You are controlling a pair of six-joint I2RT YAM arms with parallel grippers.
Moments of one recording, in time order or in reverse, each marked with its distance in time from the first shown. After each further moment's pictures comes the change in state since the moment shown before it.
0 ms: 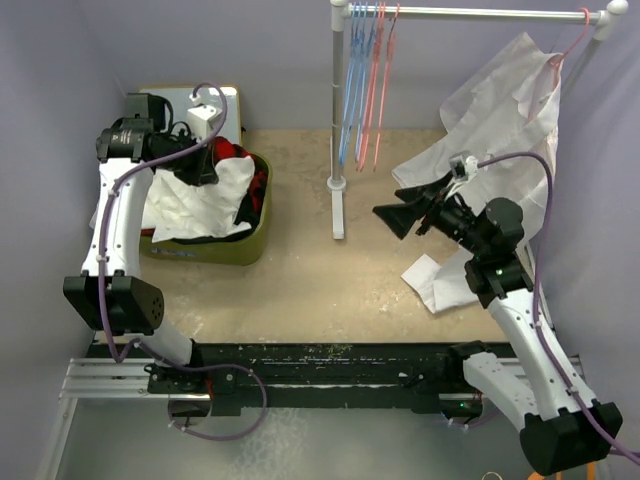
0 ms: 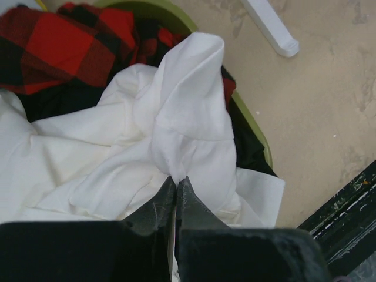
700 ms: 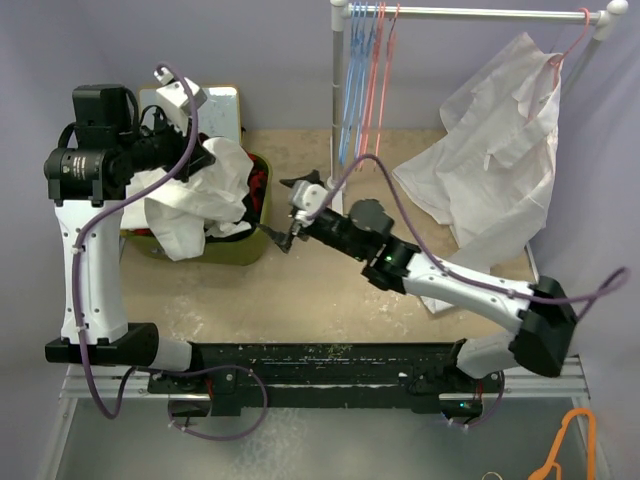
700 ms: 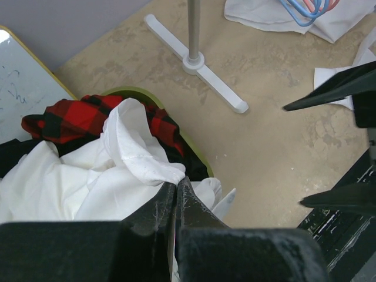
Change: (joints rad) left arm -0.043 -0.200 0.267 -0.073 0.106 -0.102; right arm 0.805 0.430 0.212 0.330 0.494 -0.770
